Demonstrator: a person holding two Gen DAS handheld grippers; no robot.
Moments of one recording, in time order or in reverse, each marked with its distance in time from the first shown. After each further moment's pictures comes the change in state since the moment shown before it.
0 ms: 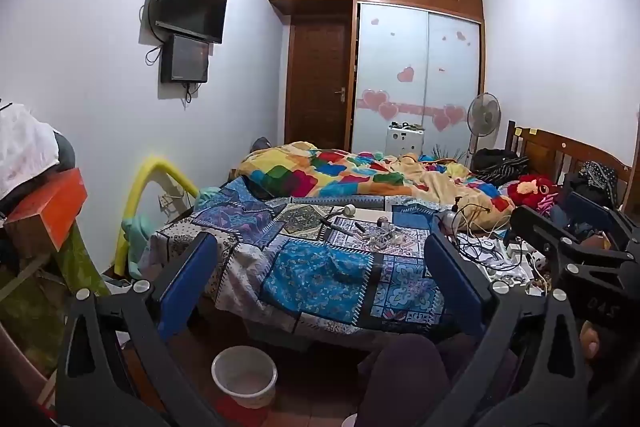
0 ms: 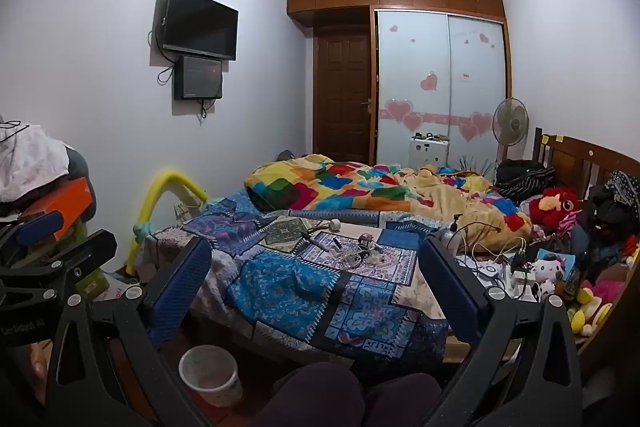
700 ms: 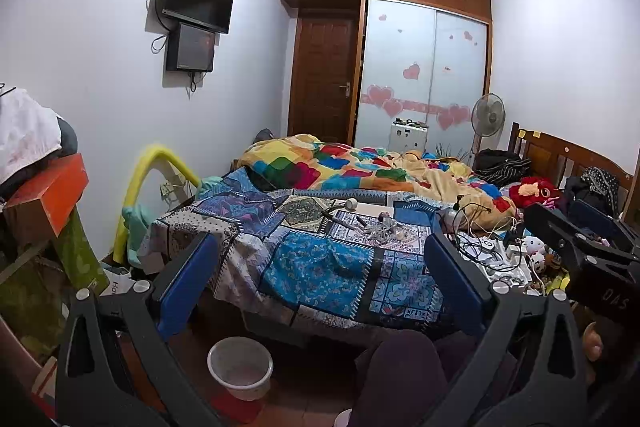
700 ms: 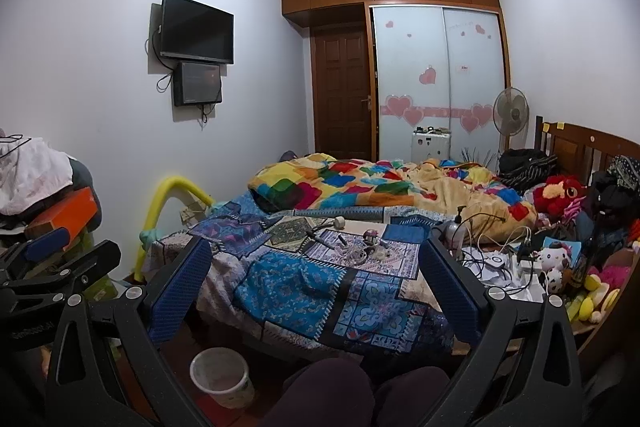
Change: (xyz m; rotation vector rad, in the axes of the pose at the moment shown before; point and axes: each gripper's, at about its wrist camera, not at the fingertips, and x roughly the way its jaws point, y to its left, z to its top) left arm 0.002 0.000 -0.006 -0.044 0.036 0.006; right arm -0.002 -0.003 0.000 0.049 0.005 0.021
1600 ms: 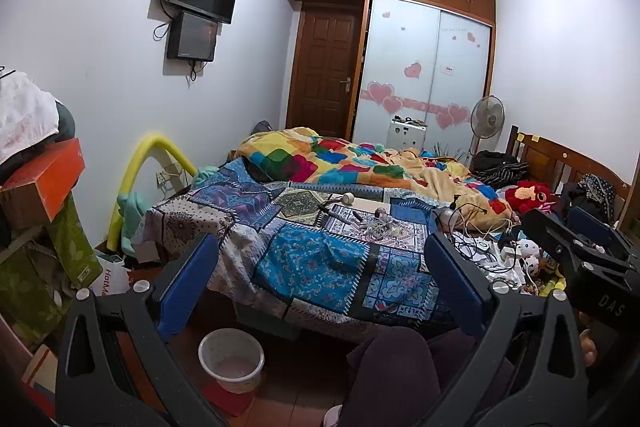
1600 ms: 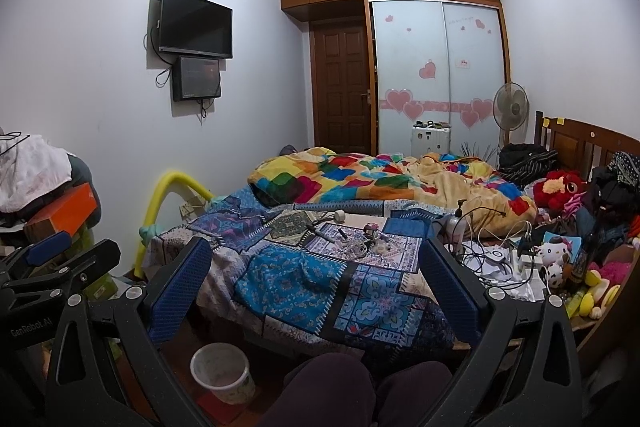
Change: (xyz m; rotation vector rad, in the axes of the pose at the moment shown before) left arm 0.005 0.009 -0.005 -0.040 0.019 -0.016; right arm 0.001 -0.004 -0.007 0.008 0.010 0.002
